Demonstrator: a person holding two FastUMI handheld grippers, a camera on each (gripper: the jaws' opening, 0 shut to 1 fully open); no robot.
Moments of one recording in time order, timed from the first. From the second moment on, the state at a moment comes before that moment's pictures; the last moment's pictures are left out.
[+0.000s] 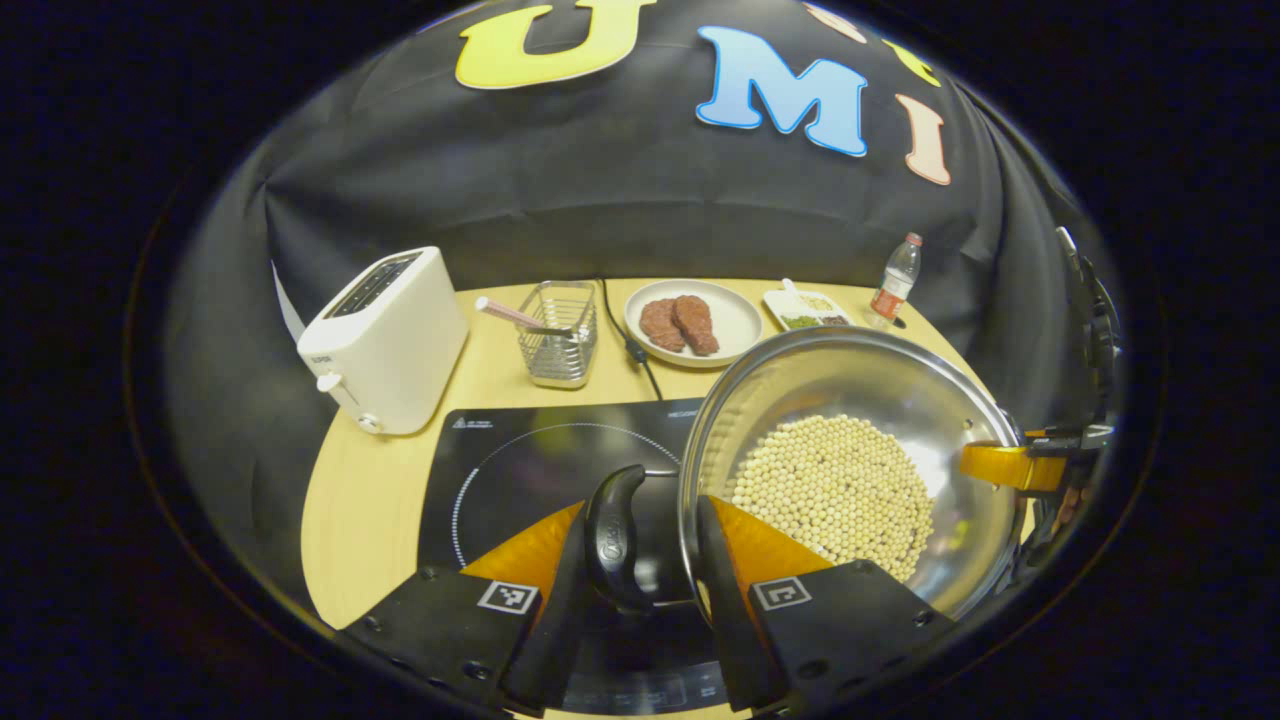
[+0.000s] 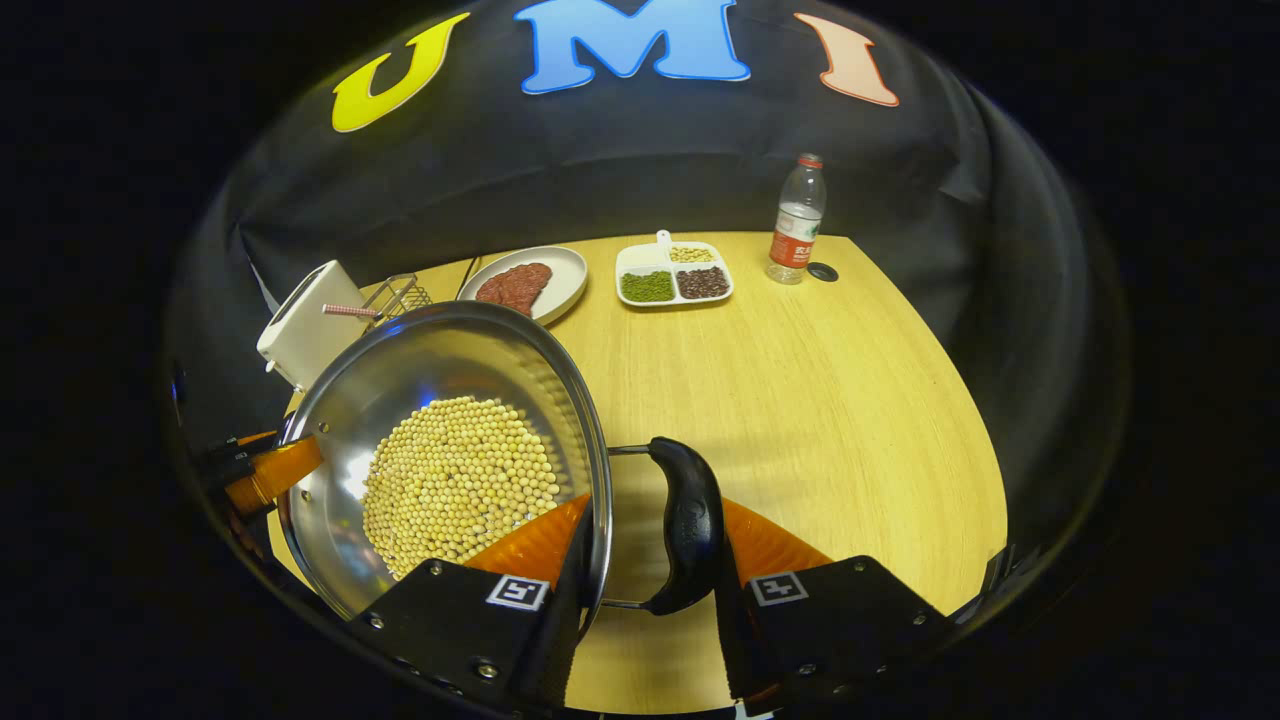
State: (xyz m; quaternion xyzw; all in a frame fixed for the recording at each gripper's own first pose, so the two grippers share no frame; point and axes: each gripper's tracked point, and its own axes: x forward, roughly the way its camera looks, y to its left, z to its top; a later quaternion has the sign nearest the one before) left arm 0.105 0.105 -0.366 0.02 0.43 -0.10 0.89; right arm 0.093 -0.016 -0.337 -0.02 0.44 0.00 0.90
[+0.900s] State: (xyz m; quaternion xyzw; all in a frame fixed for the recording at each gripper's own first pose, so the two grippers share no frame) left arm 0.142 0.262 -0.366 0.02 0.43 -0.05 0.90; right arm 0.094 -0.043 -0.316 -0.01 0.44 0.04 0.90
